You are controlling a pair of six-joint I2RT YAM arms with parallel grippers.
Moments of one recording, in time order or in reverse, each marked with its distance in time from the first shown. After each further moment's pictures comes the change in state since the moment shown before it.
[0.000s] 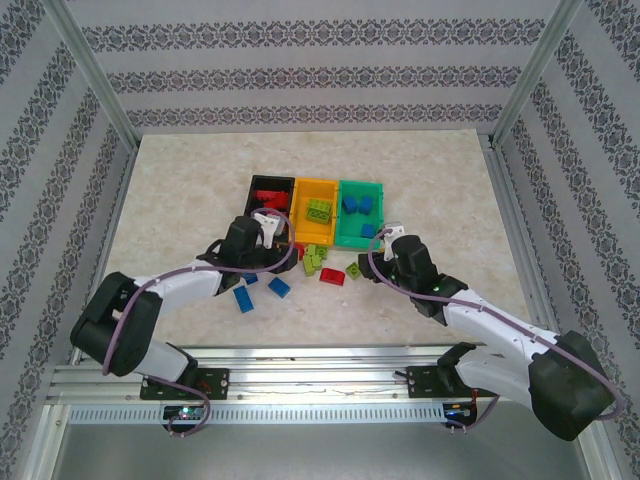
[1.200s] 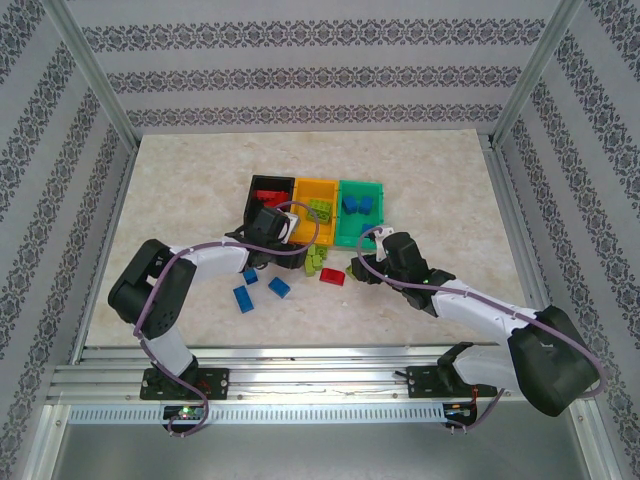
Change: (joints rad) left arm -0.046 0.239 0.232 -0.214 -0.174 0.087; right arm -0.006 0.146 0.025 0.031 -0.074 0.003
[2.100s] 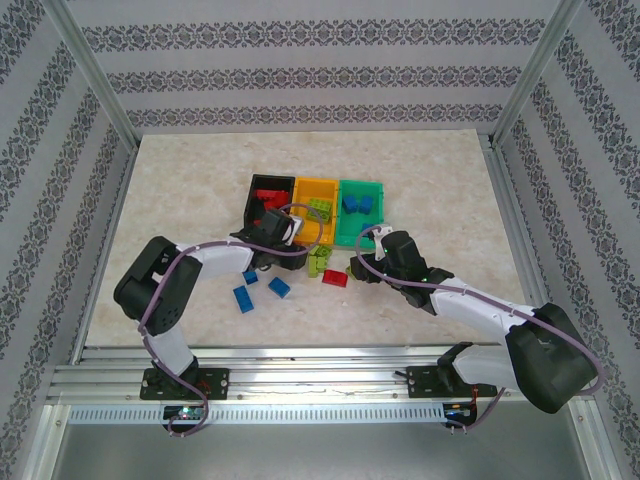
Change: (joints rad) left arm -0.021 0.019 0.002 0.001 0.014 -0.022; right arm 0.001 0.017 0.013 0.000 0.000 0.000
